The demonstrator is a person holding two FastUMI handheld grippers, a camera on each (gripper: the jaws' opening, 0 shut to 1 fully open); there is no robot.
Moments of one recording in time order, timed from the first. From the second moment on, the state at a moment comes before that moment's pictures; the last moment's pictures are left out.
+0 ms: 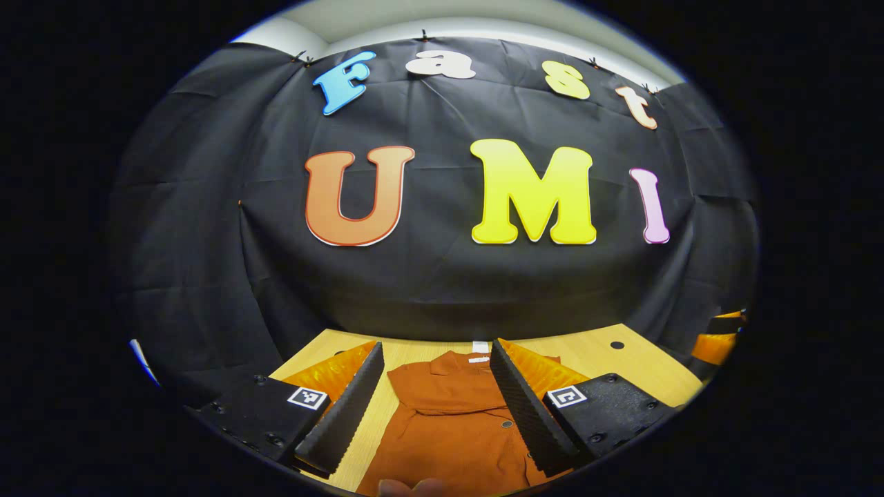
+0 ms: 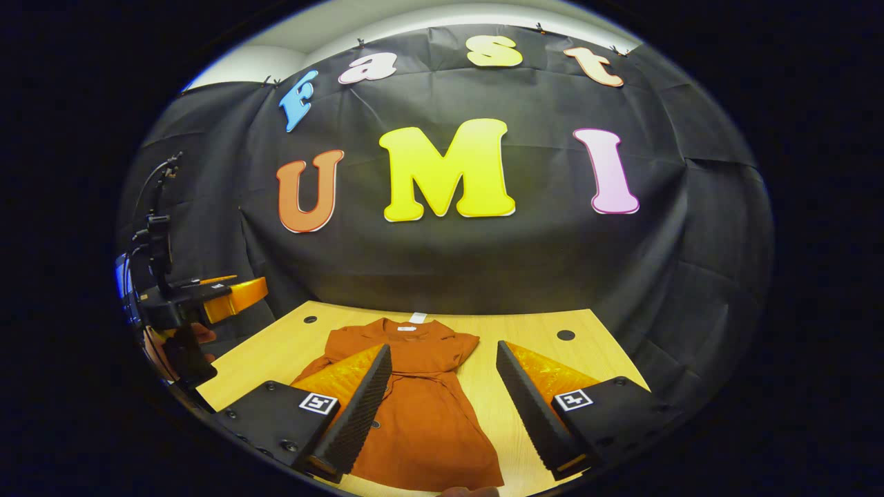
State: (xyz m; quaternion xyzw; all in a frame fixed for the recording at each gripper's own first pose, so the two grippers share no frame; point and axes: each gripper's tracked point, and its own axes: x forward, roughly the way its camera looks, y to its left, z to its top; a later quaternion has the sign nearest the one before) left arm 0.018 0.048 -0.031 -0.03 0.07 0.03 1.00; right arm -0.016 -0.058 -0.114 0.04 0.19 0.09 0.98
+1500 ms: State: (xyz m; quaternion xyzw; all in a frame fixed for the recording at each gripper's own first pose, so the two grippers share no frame) left arm -0.155 0.065 -0.342 -0.18 0.46 -0.04 0.87; right arm -0.127 -0.119 -0.399 0.01 0.51 0.04 0.86
